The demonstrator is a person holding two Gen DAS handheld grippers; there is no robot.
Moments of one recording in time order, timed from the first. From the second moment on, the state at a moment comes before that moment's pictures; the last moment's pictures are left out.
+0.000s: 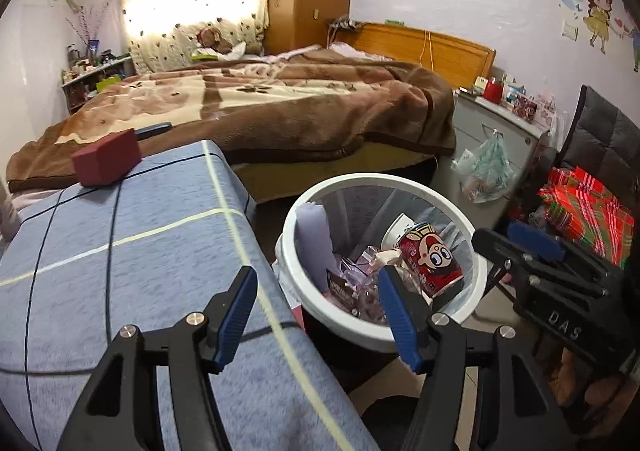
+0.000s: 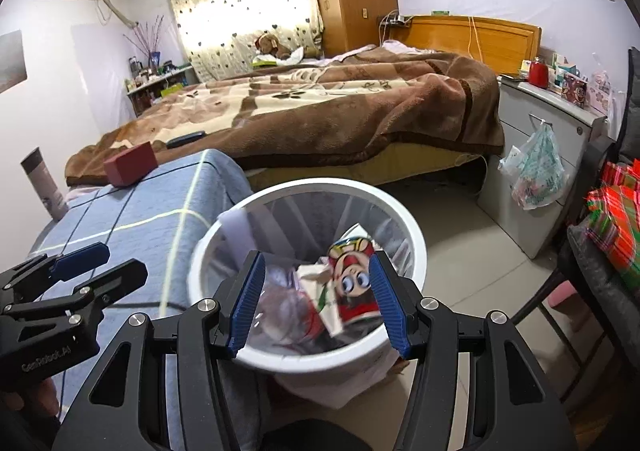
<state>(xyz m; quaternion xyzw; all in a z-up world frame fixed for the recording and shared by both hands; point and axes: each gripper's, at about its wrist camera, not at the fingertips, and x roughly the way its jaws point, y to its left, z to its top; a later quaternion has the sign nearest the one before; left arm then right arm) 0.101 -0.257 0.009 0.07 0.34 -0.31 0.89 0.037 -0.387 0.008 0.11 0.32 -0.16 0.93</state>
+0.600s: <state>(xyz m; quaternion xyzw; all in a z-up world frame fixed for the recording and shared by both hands) 0.050 -0.209 0.001 0.07 0.30 -0.26 0.92 -0.001 -0.344 0.002 0.09 0.27 -0.18 0.94</state>
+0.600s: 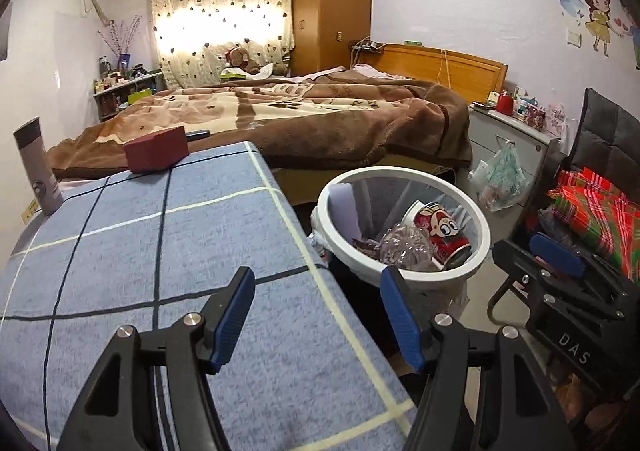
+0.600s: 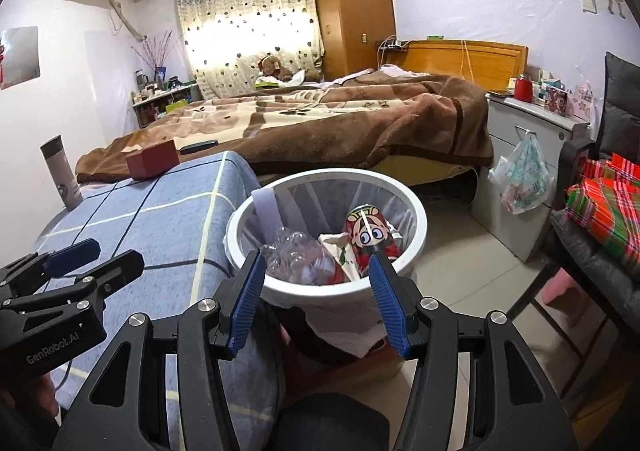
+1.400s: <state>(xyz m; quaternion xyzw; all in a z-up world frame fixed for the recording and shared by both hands) 0.045 -0.199 0.004 0.06 0.29 -0.23 0.93 -0.007 -0.332 -0.001 0.08 0.27 -0.18 0.94</state>
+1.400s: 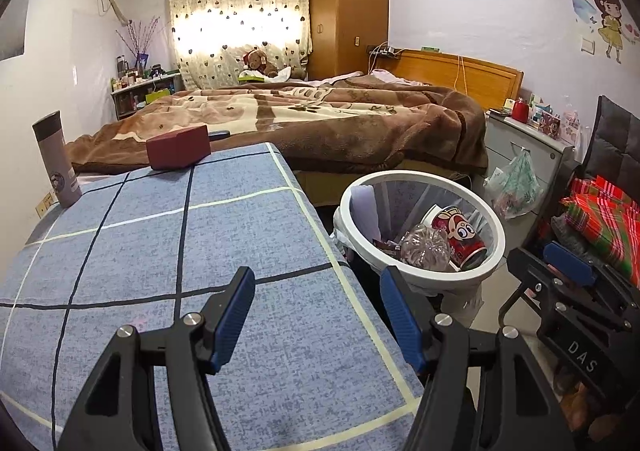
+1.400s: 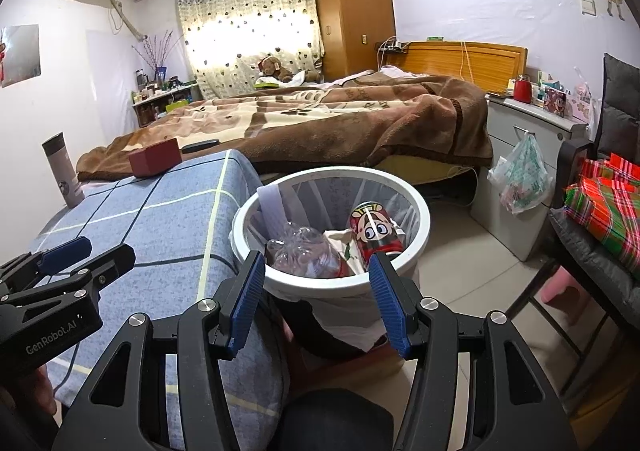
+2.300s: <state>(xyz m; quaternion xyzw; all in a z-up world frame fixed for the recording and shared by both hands) 0.043 -0.196 0.004 0.06 0.29 -0.23 0.93 -0.007 -0.326 0.003 0.08 0.27 -0.18 0.94</state>
